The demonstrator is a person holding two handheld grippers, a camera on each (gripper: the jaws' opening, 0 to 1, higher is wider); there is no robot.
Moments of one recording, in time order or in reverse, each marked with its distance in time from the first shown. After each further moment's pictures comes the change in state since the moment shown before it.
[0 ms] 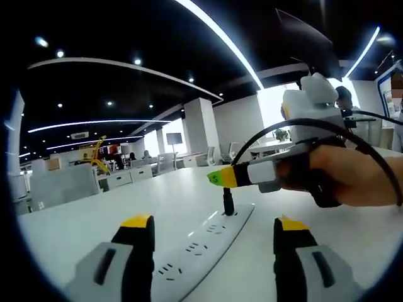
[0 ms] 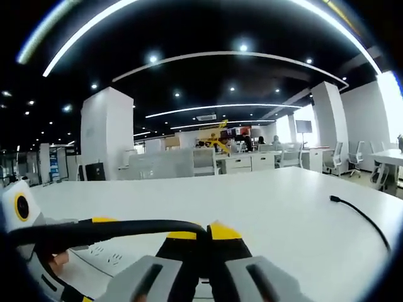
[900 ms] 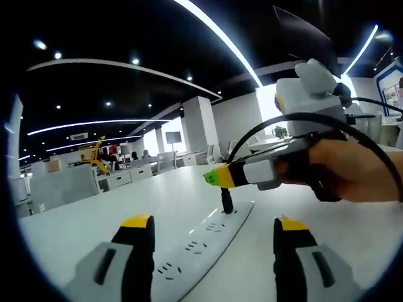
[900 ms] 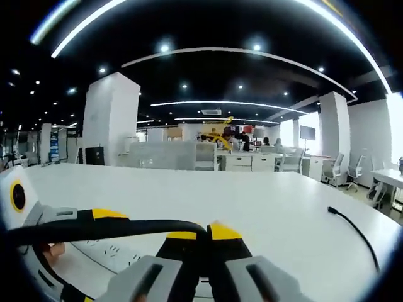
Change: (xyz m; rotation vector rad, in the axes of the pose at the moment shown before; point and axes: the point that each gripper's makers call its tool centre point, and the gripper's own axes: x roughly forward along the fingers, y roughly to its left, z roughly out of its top) left arm 0.001 -0.001 -0.001 0.017 0.014 -0.003; right arm 0.002 0.008 0.001 -0.099 0.048 -0.004
